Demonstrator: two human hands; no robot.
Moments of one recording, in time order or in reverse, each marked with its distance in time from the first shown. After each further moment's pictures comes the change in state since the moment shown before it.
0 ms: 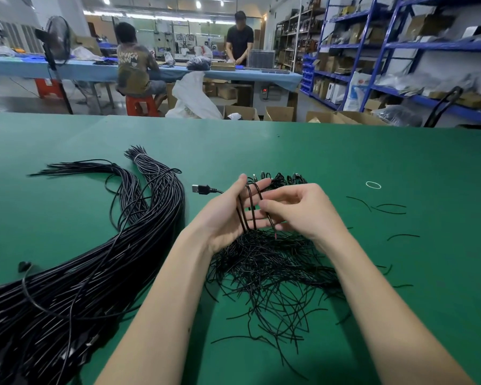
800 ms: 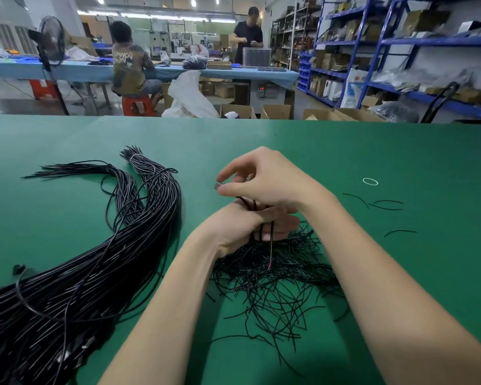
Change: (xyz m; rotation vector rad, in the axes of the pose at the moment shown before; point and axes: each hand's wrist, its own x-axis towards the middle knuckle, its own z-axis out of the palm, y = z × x) left_hand -0.002 -0.019 0.019 0.220 -0.163 0.062; right_hand 0.028 -0.059 0.013 -0.486 -0.293 -0.337
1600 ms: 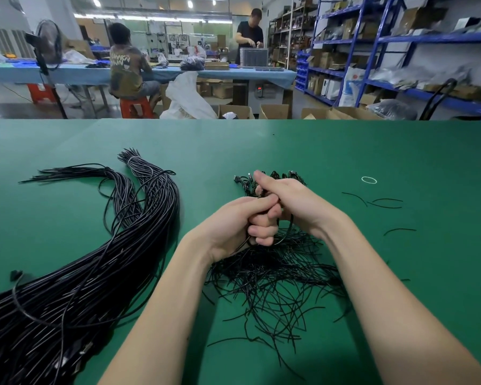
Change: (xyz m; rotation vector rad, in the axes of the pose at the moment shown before) left_hand -0.008 0.010 -0.004 -0.055 -0.212 -0.043; right_hand -0.018 0.063 0.017 0.726 -0.025 0.260
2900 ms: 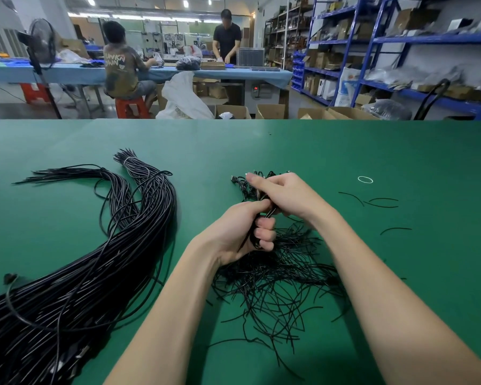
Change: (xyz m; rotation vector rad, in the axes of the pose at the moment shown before) left_hand 0.012 -0.007 0.010 -0.100 0.245 -0.150; right_hand 0.019 0.003 -0.008 -0.419 0.255 -0.034
